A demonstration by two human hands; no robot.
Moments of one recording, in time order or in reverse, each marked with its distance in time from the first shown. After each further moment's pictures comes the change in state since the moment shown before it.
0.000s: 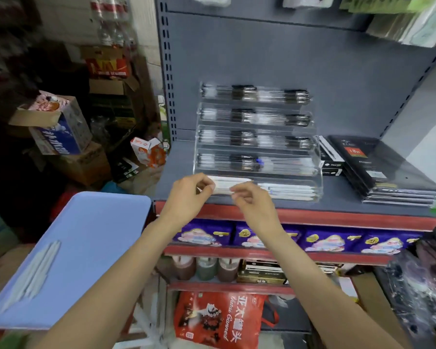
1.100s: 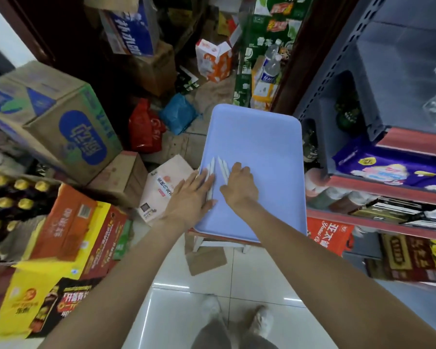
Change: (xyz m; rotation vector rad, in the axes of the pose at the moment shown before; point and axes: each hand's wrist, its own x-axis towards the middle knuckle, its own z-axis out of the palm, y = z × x) left_hand -0.171 -0.407 -0.200 0.529 -0.470 -0.199; right_hand -0.043 -0.045 0.486 -0.723 -0.330 0.305
